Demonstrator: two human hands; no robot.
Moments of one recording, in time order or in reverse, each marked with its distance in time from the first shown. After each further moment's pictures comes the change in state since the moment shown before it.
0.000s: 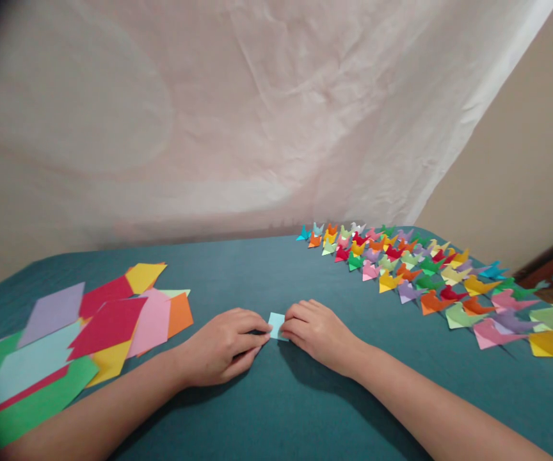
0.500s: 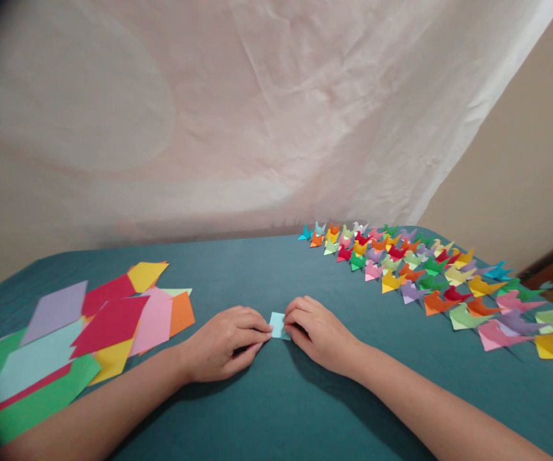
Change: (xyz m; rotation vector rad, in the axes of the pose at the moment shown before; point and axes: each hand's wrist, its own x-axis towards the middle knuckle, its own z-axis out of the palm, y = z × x) left_hand -0.001 -0.003 0.002 -0.084 0.022 -0.043; right_hand 0.005 -0.007 -0.001 0.248 0.034 0.142
